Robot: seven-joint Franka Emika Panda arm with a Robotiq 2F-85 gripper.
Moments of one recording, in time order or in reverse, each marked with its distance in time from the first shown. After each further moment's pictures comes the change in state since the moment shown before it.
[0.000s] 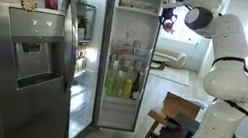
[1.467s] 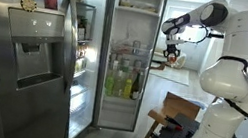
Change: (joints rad) arm -0.312 -0.139 0.003 -0.869 0.103 0.557 0.046
